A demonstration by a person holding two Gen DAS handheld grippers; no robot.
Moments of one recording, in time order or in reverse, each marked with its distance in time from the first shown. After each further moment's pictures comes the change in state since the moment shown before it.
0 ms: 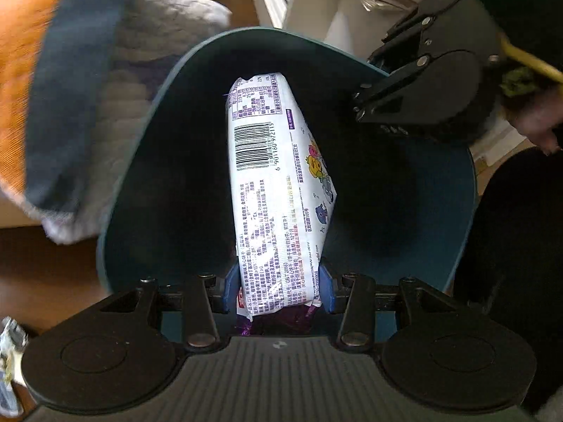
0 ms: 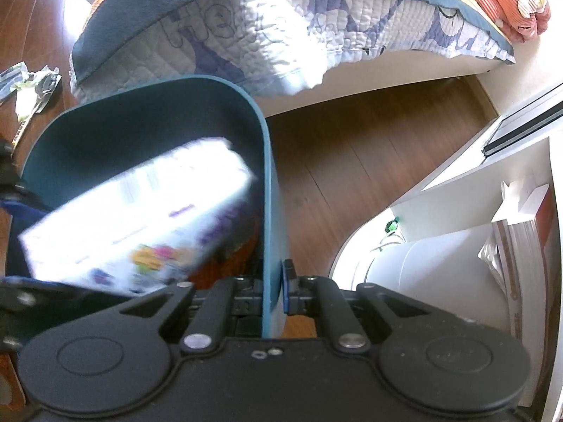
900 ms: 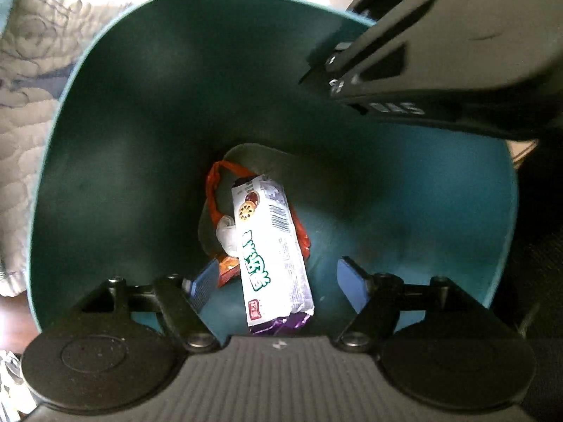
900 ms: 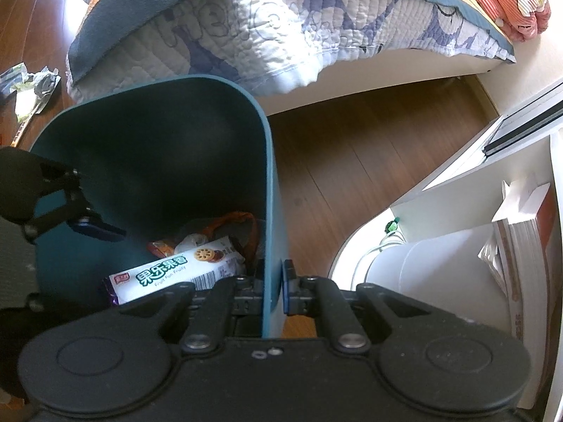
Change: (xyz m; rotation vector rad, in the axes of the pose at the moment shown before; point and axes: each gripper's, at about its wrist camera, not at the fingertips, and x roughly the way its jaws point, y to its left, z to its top) left arm 0.052 -0.013 0.012 0.095 0.041 0.020; right arm 0.003 -0.002 -0.001 0.013 -0.004 0.002
